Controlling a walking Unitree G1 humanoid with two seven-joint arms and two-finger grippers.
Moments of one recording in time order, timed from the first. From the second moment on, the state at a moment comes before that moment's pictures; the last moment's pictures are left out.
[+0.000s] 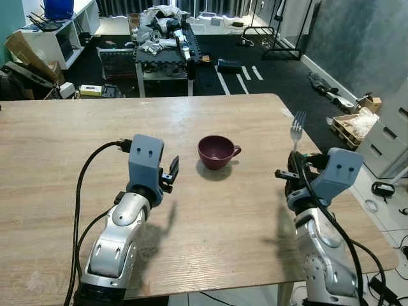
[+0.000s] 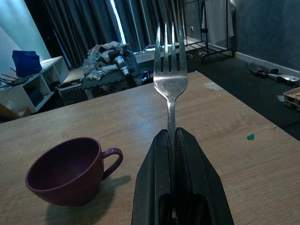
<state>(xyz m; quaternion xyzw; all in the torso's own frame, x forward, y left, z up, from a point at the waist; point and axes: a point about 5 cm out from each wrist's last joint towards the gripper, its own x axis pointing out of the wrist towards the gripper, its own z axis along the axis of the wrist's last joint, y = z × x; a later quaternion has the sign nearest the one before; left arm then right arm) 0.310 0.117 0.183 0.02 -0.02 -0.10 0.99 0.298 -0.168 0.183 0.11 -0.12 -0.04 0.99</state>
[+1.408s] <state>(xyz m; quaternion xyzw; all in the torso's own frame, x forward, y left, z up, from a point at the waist) 0.313 0.114 0.186 0.03 -0.03 -0.10 0.99 0.301 -0.171 0.179 0.11 -0.12 -0.04 0.99</state>
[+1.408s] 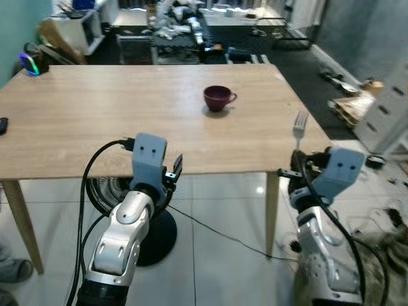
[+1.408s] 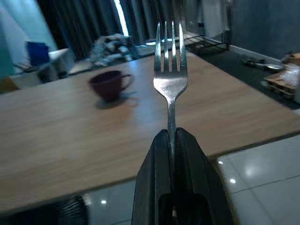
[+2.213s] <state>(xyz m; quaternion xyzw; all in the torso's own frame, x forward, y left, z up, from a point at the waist) 0.311 0.110 0.181 0.02 -0.02 -0.11 0.99 0.301 -0.171 0.178 0.12 -0.11 -0.04 0.99</state>
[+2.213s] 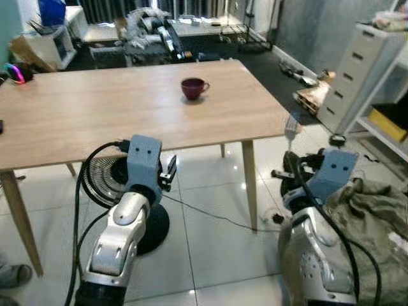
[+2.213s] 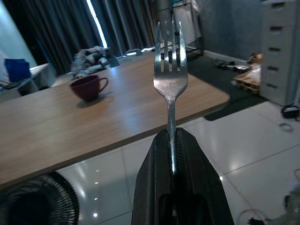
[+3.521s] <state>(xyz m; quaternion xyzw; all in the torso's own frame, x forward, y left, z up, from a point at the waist) 0.252 0.189 0.023 0.07 0.26 -0.02 0.96 0.257 -0.155 0.030 0.02 0.17 0.09 0.98</state>
